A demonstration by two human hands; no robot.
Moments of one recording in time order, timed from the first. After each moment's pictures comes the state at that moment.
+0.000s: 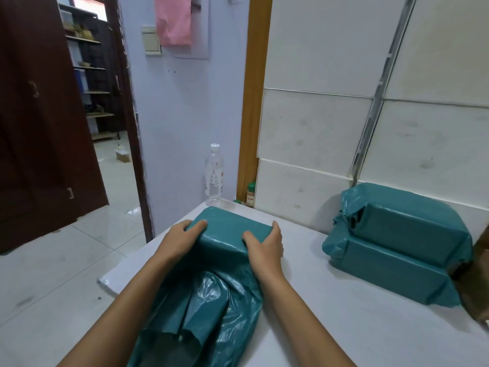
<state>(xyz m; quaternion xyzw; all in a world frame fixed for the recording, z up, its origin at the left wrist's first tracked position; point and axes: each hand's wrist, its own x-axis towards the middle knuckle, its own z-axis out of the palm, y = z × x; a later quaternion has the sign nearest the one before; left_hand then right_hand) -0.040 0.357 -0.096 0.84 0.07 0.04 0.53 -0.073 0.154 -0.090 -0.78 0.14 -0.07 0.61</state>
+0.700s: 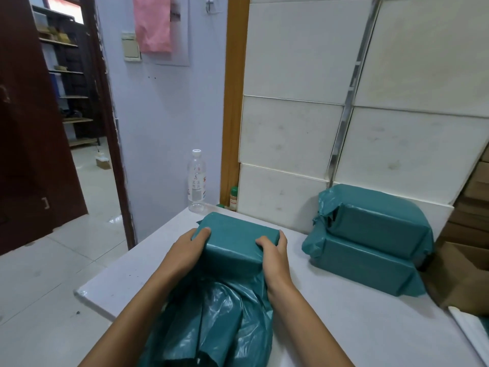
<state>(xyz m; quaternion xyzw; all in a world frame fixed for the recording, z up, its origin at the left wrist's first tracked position) -0.060 0.298 -0.090 0.84 0.03 0.02 0.54 -0.100 0.105 -0.081 -0.65 0.18 -0.04 0.74</state>
